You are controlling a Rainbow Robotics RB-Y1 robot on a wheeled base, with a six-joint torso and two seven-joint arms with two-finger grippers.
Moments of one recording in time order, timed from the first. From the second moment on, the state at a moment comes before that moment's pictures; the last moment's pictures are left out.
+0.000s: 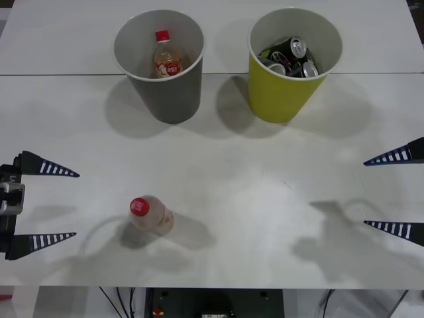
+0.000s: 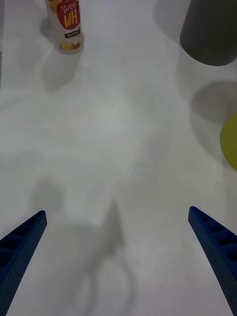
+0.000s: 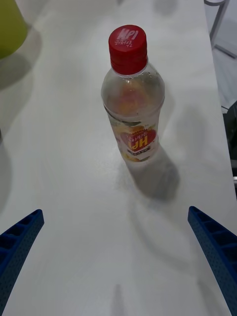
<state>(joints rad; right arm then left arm) 0.26 -1.13 -0.26 -2.01 1.31 -1.13 -0.09 0.23 1.06 0.20 -1.91 -1.30 -1.18 -0.11</state>
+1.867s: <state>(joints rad) 0.26 -1.13 -0.26 -2.01 1.31 -1.13 -0.09 0.00 0.66 -0.09 -1.36 -1.02 -1.27 -0.50</state>
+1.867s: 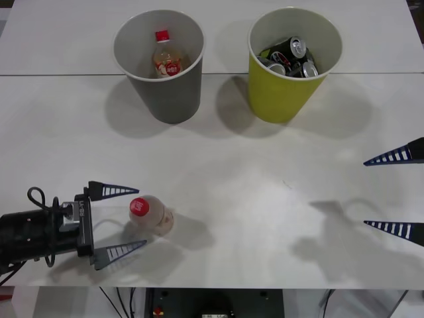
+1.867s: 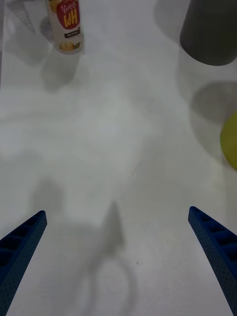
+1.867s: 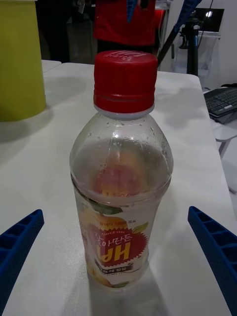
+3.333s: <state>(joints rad) 0.26 -1.13 -0.26 -2.01 1.31 -1.13 -0.09 -0.11 0.51 -0.13 -1.25 -1.09 -1.26 -0.49</state>
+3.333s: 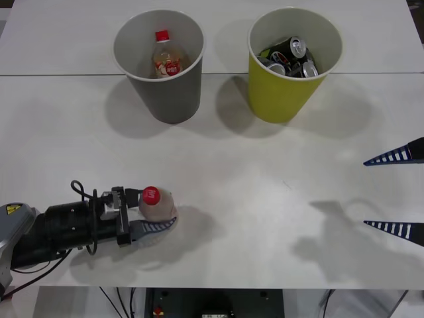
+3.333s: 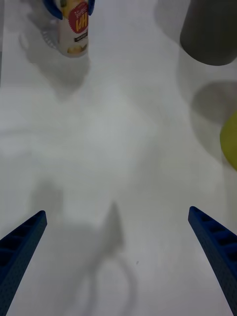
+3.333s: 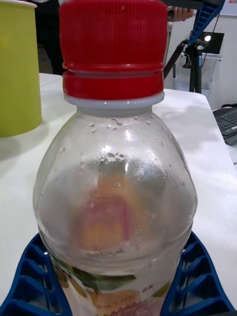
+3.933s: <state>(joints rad) 0.26 -1.13 -0.26 -2.01 1.31 -1.13 -0.09 -0.11 0.60 -0.11 -1.35 -1.07 -1.26 -0.31</state>
